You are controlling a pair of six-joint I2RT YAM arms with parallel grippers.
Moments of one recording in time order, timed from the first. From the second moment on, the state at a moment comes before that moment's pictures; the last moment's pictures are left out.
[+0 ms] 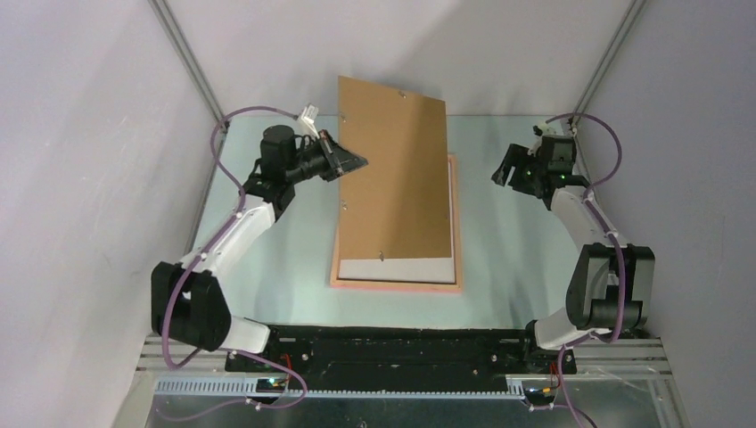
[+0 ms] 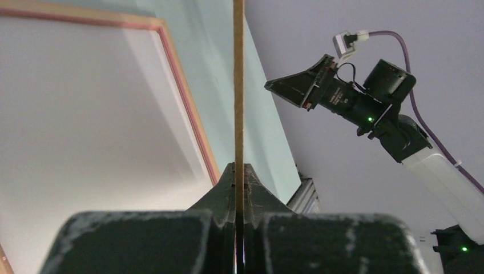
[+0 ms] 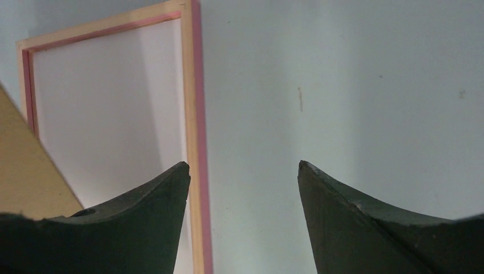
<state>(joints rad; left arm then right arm) -0.28 1.38 1.12 0.01 0.59 -0.78 -0.02 1.52 1.11 -0.26 -0.20 0.28</state>
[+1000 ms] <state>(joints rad) -0.24 1.73 1.10 0.13 0.72 -0.89 -0.13 1.50 1.04 -0.26 -0.36 0.28</state>
